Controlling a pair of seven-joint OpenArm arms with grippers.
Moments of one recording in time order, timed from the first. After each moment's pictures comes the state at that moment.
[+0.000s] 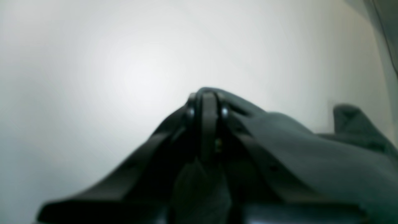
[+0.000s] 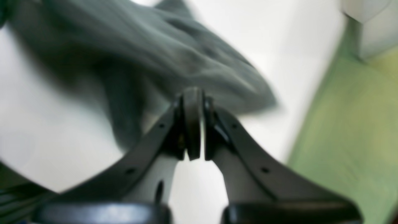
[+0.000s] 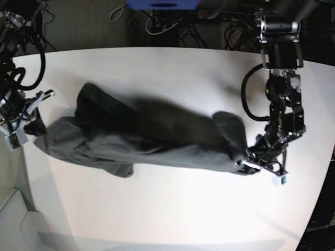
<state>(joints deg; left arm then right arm) -14.8 -12.3 -7.7 78.9 -31.0 -0.4 40.8 -6.9 20.7 32.2 116.6 35.0 40.3 -69.4</state>
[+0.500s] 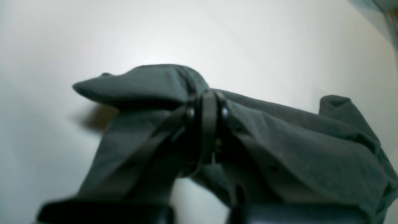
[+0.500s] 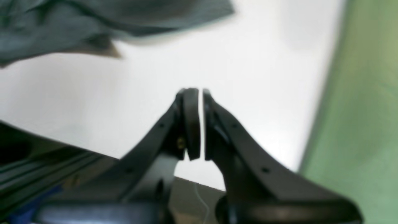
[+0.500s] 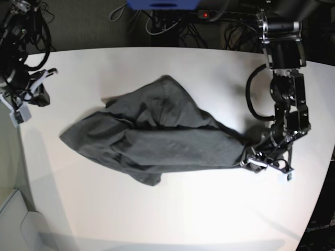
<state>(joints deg) -13.9 -12.9 -9.7 78.9 -31.1 -0.5 42.5 -13.8 15.8 35.2 116.1 37.2 39.9 -76.2</state>
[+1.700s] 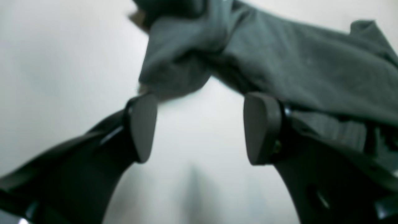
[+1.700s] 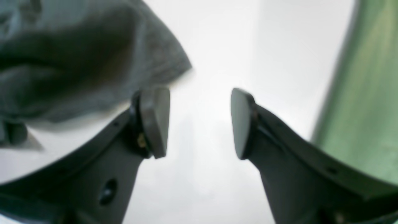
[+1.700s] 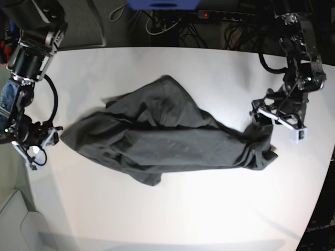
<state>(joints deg) 9.3 -15.0 -16.3 106.4 -31.3 -0.6 53.3 17.7 16.3 24.8 75.0 8.9 39.9 -65.7</state>
